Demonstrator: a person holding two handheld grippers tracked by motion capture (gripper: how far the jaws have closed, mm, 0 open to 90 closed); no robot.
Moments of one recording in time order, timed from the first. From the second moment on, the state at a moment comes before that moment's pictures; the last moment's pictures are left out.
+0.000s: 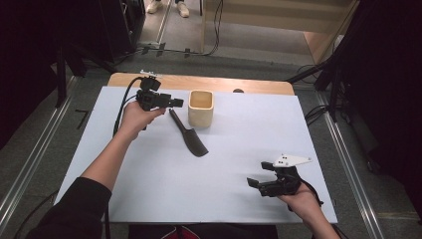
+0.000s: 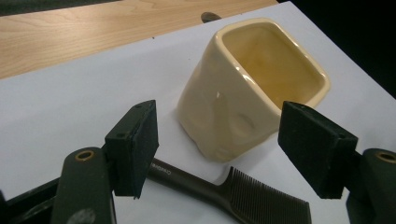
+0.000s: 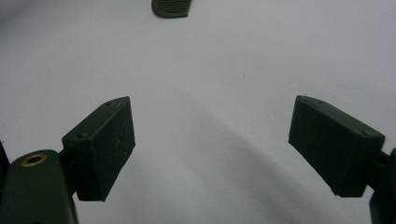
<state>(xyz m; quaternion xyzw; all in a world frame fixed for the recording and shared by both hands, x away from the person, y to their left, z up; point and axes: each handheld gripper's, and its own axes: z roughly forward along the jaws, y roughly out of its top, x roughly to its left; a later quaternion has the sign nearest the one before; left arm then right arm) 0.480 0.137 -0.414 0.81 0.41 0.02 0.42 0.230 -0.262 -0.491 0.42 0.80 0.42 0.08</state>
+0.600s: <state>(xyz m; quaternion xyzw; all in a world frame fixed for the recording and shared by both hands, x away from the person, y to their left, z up) 0.498 0.126 -0.429 0.81 0.42 0.02 0.41 0.229 -0.264 -0.490 0.42 0.80 0.42 0.09</state>
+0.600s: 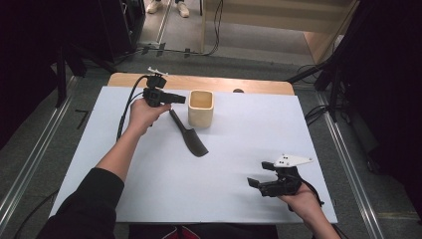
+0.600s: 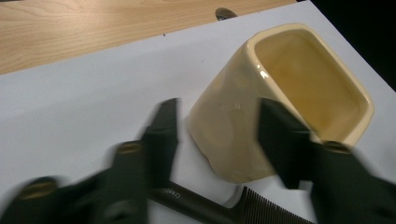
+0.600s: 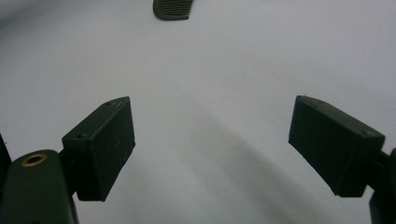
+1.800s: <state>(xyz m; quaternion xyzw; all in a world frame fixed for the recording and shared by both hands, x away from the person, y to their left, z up) 0.497 0.115 -0.489 0.84 0.42 0.02 0.34 0.228 -0.264 -0.489 0.42 0.80 0.42 0.09</state>
